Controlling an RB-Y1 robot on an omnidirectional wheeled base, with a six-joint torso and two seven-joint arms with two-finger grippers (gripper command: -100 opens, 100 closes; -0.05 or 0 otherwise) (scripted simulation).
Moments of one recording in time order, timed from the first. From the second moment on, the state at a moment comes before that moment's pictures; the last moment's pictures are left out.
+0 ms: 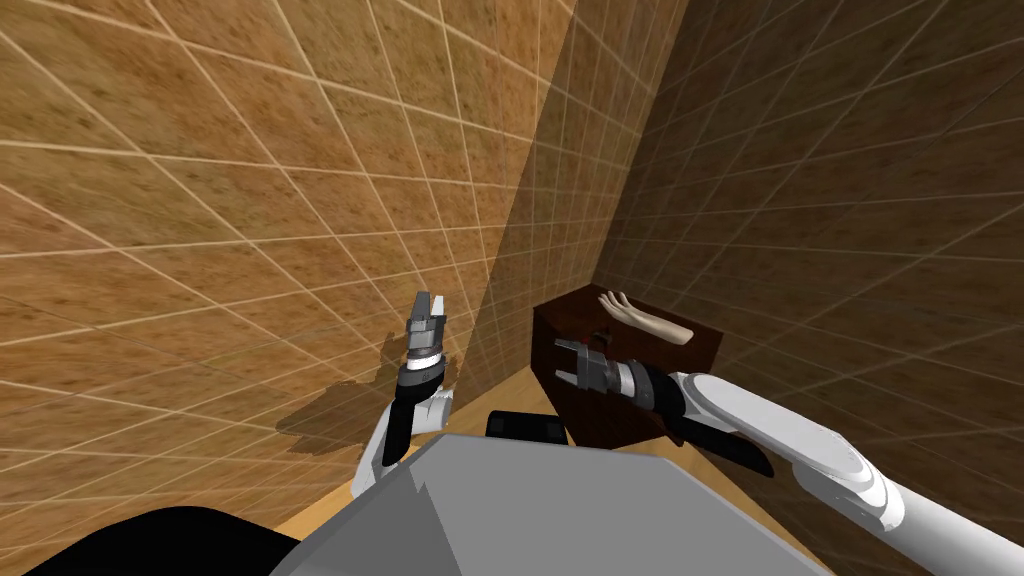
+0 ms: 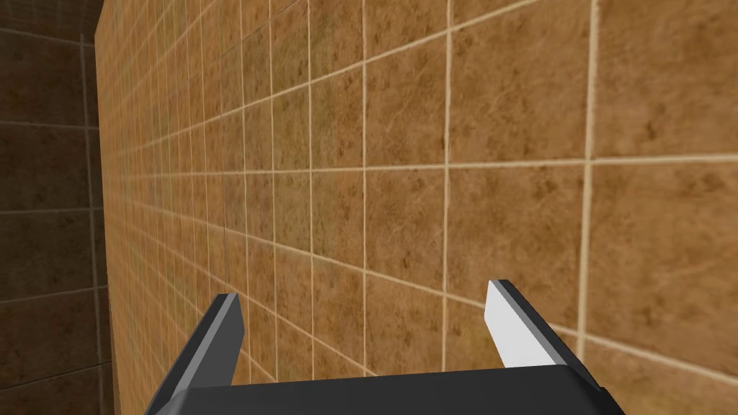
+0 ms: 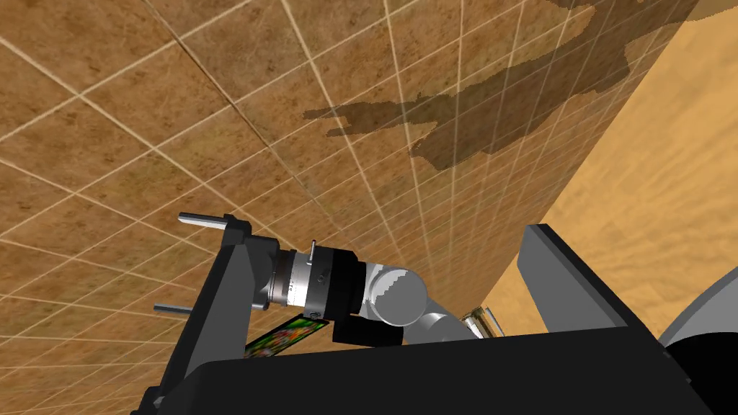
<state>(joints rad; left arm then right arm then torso) 0.50 0.02 -0.01 -2.36 -0.11 -0.58 -0.16 0.29 -1.15 0.27 -2.28 0.90 -0.51 1.02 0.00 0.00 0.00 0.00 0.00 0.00</state>
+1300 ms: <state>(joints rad) 0.50 0.02 -0.01 -2.36 -0.11 -0.58 -0.16 0.22 -1.44 0.37 -2.28 1.18 -0.53 1.36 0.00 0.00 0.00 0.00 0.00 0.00</state>
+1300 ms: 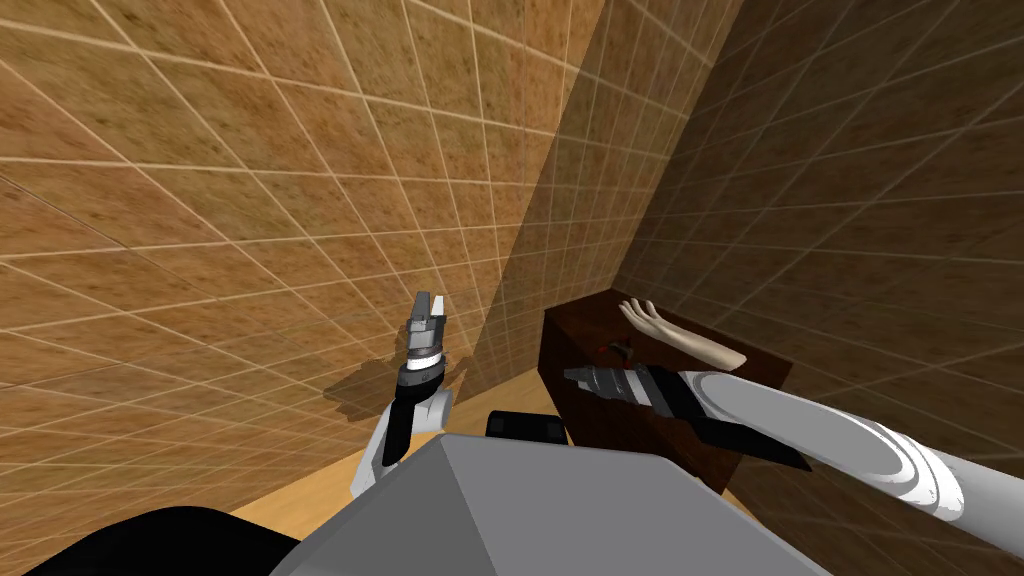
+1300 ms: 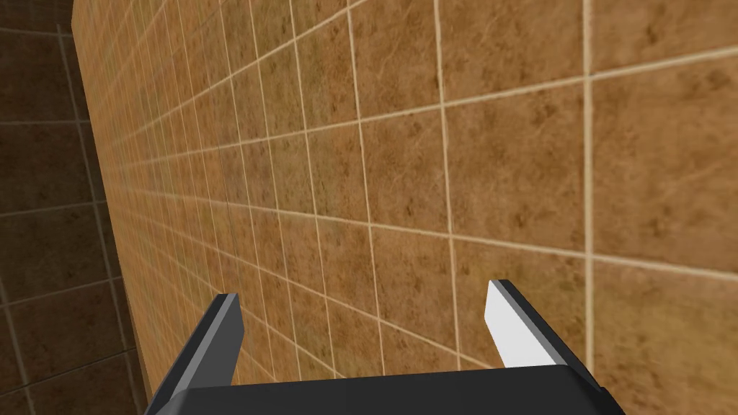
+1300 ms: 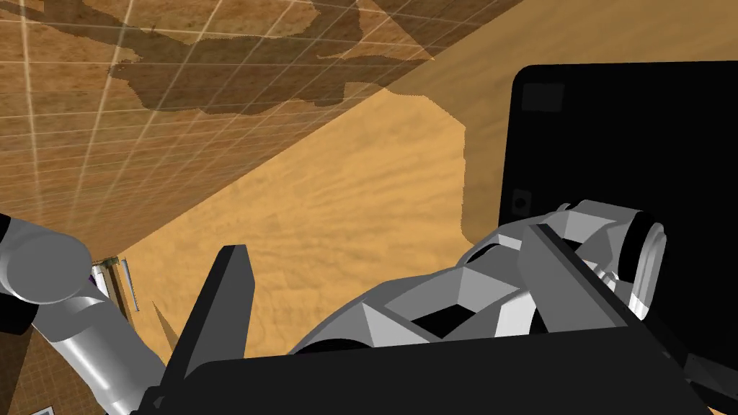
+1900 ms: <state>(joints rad) 0.50 0.02 -0.01 -2.36 -0.11 -0.58 -0.16 0.21 -1.56 0.39 -2.29 1.30 -0.54 1.53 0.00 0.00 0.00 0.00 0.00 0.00</state>
